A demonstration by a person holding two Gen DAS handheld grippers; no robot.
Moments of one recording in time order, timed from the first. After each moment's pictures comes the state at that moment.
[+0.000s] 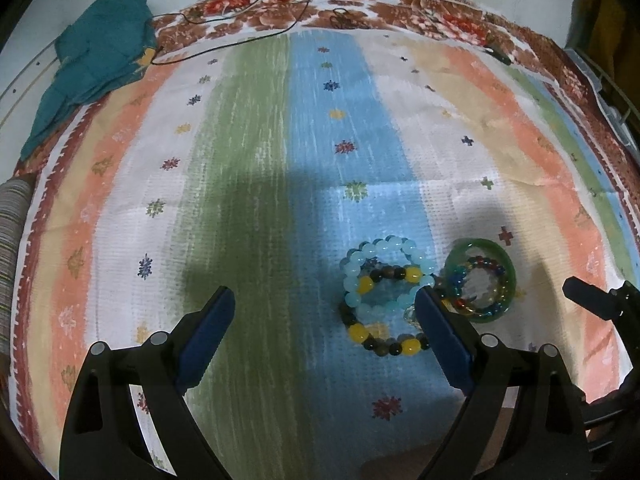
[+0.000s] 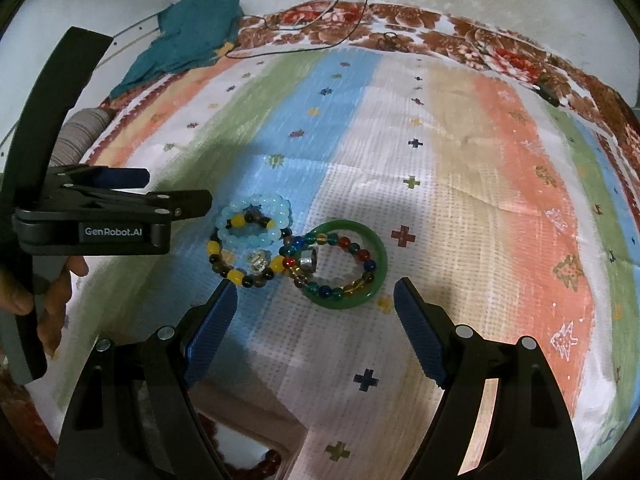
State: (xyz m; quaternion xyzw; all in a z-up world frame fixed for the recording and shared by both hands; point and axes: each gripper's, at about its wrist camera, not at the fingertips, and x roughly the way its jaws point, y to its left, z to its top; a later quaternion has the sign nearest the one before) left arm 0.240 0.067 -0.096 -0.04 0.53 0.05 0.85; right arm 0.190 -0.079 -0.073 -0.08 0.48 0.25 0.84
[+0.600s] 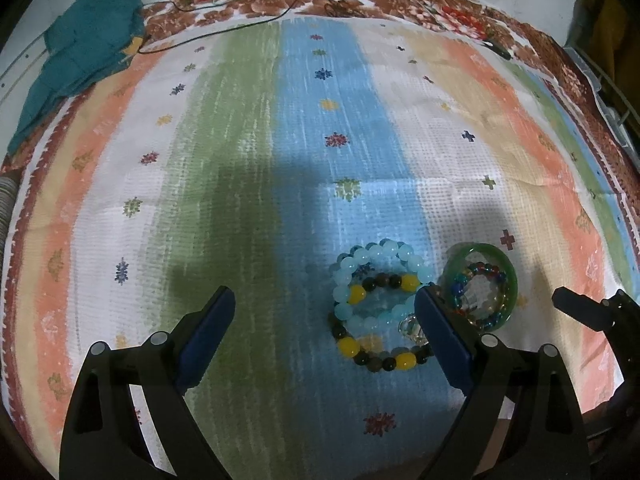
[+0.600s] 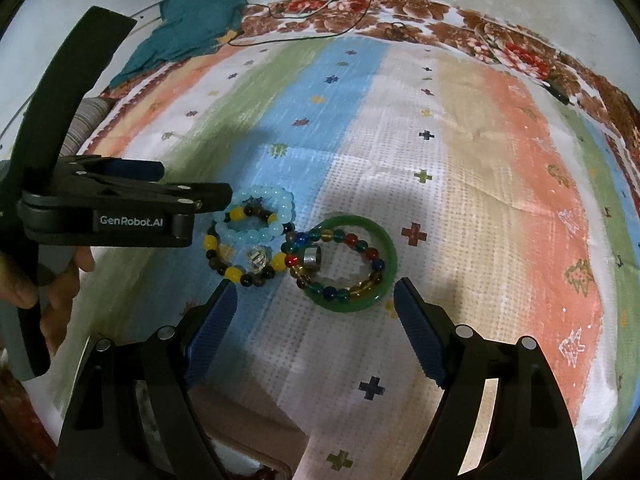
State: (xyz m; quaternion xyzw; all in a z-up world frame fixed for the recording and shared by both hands) left arm 0.255 0.067 -0.109 -0.06 0.54 0.03 0.84; right arm 0.198 -0.070 -0.083 -0.09 0.49 0.25 0.83
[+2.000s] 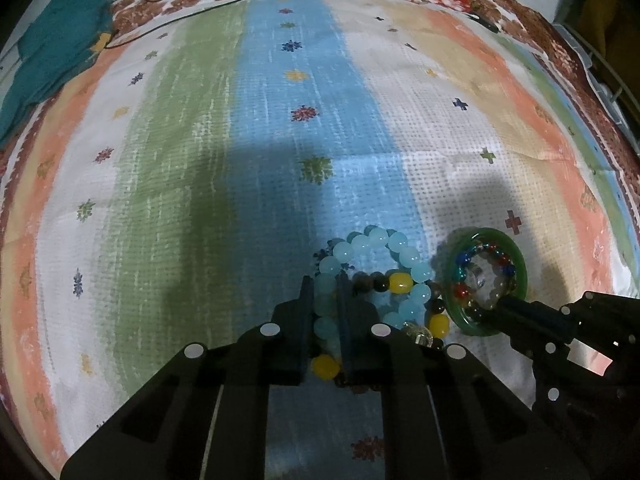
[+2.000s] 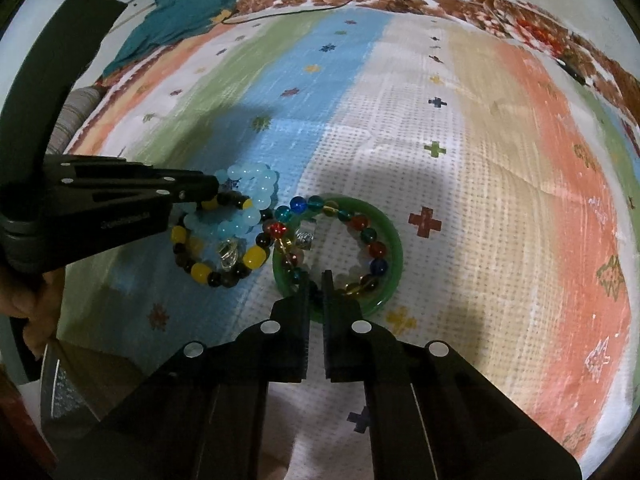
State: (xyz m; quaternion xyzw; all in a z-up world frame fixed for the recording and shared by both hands) left arm 0.270 0.051 -0.136 -0.04 0.56 0.00 0.83; right arm 0.220 -0.070 -0.118 -0.08 0.52 0.26 0.81
